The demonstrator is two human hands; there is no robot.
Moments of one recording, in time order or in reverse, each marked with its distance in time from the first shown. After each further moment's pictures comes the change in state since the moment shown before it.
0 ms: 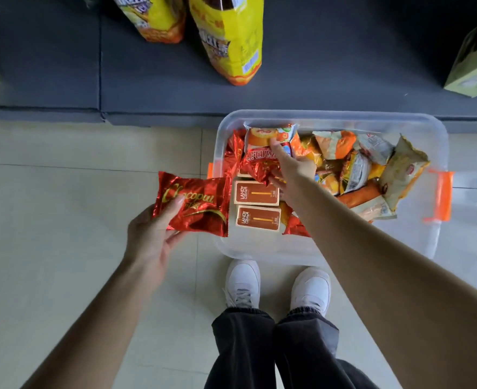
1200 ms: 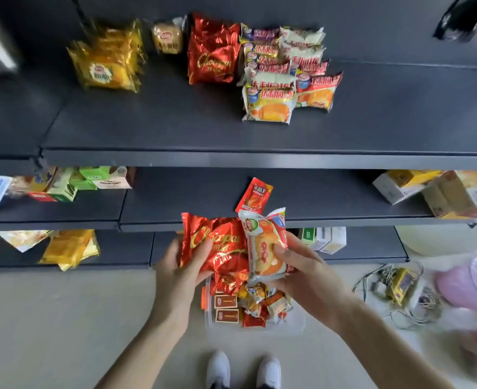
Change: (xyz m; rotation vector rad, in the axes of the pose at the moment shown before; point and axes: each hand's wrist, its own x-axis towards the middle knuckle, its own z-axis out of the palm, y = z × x) left_hand -0.405 0.297 -0.004 -0.029 -0.370 0.460; right_hand -0.559 -0.190 -0.159 0.098 -0.722 -0.403
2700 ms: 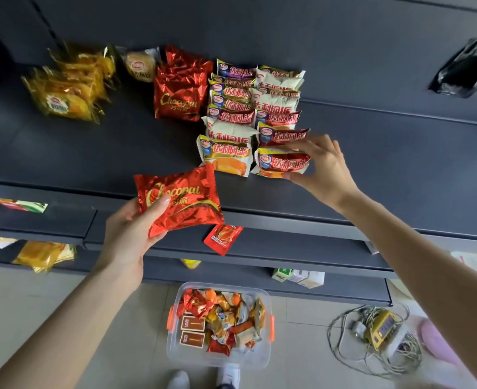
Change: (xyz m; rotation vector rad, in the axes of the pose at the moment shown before) left_hand 0.073 0.109 0.112 -0.031 0.238 0.049; right_hand 0.123 -0.257 -0.089 -1.663 0.360 -0.748
